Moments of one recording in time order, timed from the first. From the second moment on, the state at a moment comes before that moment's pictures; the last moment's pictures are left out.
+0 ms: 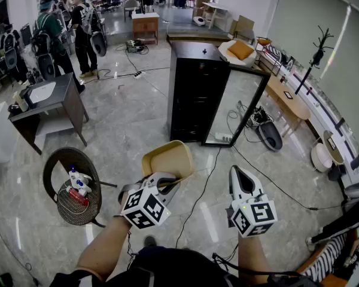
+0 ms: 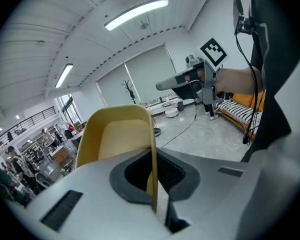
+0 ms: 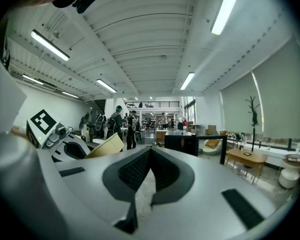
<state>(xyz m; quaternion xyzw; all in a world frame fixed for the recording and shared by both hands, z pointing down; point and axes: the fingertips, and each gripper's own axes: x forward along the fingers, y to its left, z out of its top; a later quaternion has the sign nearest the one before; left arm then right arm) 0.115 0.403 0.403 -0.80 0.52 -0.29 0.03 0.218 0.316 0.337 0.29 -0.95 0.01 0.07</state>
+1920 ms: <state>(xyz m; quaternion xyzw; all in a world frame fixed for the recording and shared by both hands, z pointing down) -0.017 0.357 0.436 -0.81 0.51 -0.28 0.01 0.075 0.248 0.352 0.29 -0.95 -0.01 0.06</state>
